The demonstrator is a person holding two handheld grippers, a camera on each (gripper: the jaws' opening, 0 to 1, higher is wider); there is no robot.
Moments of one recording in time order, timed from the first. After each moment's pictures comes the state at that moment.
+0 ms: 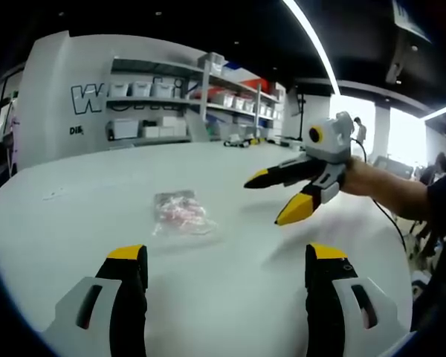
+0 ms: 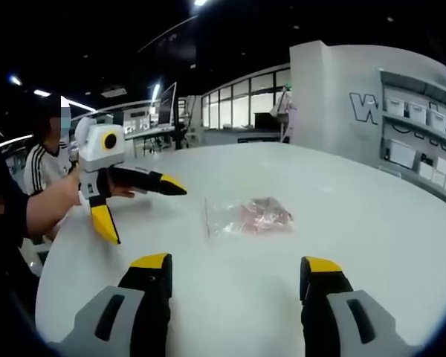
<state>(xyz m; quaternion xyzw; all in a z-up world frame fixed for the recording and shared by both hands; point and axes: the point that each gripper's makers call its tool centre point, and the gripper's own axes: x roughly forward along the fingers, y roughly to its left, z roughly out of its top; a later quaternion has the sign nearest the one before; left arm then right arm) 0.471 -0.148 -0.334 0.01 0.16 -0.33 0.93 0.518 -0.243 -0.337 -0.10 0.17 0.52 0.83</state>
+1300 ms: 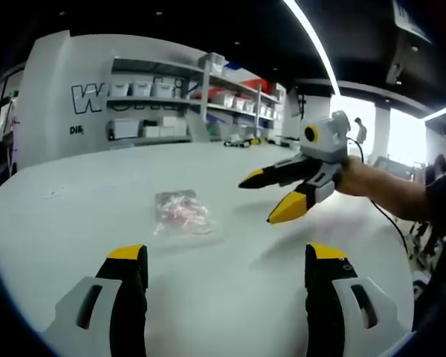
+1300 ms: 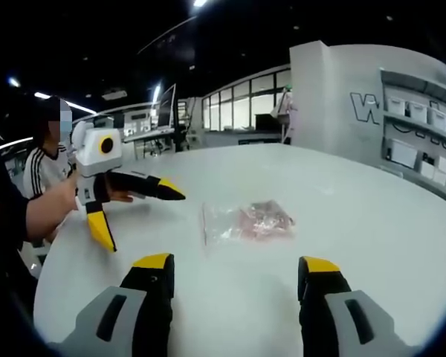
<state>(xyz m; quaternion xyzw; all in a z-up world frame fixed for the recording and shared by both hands) 0.473 -0.147 -0.335 0.01 0.16 -0.33 0.93 0.526 -0.234 -0.337 -0.10 0.17 0.52 0.83</state>
